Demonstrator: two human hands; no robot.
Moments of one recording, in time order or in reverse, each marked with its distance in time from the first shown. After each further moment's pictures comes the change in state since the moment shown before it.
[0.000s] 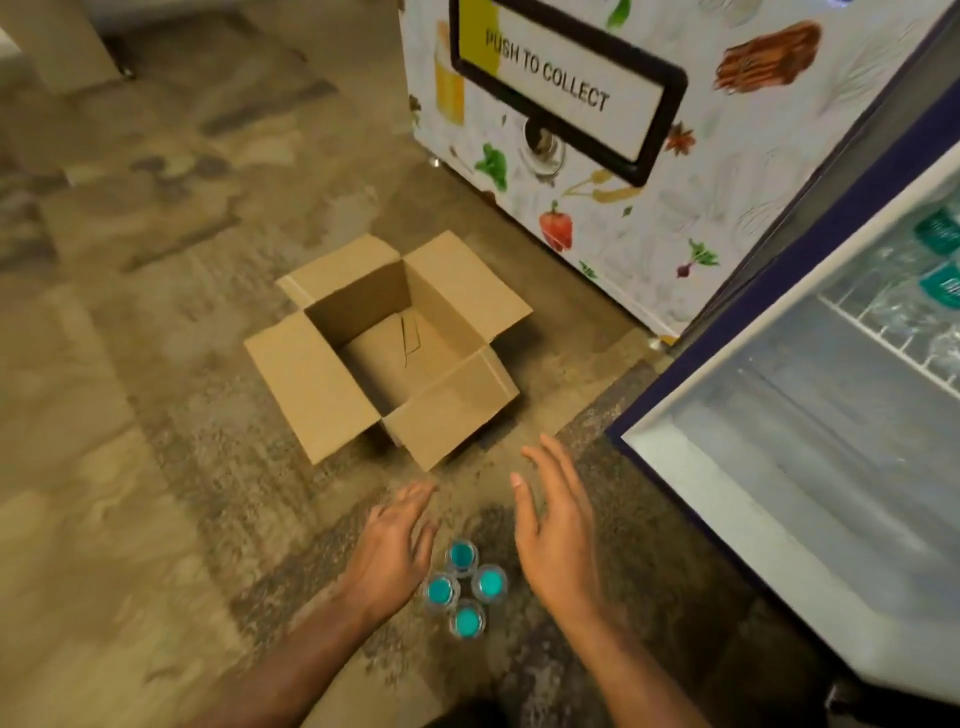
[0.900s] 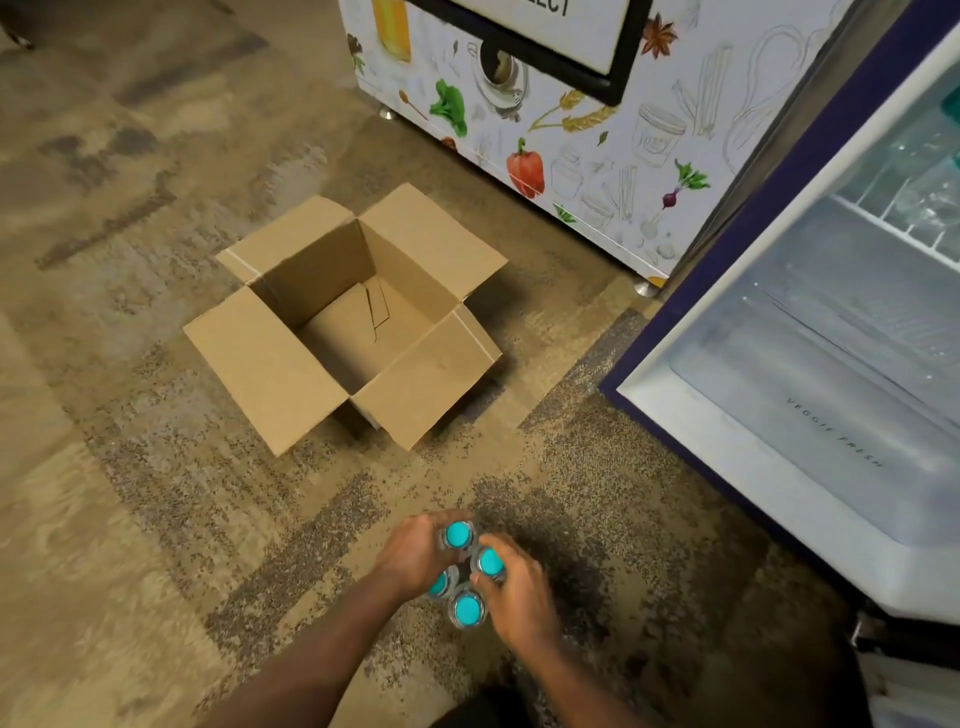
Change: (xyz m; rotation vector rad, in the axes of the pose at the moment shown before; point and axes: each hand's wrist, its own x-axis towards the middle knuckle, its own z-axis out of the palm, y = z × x) left_hand 0.035 -0.039 0.093 -0.045 -0.445 -0.228; right_hand -0.079 0.129 0.132 -0.014 -0.362 0.435
